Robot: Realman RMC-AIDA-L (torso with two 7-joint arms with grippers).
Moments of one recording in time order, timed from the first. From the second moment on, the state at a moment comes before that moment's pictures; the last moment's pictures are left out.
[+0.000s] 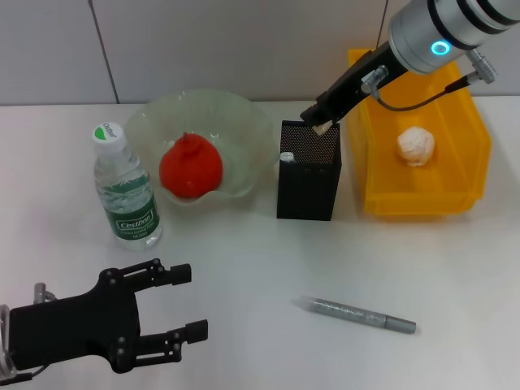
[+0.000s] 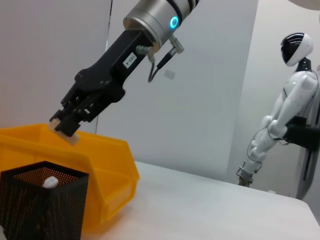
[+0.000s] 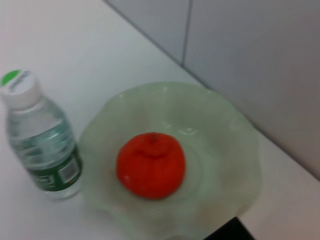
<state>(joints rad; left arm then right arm) -0.40 -2.06 0.58 0.50 2.02 1.81 -1.01 1.02 2.06 -1.17 -1.09 -2.59 -1.38 2.48</state>
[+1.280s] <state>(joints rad) -0.38 -2.06 0.58 0.49 2.00 1.81 -1.00 0.96 2.08 -1.18 -1.15 -2.42 -1.39 2.39</state>
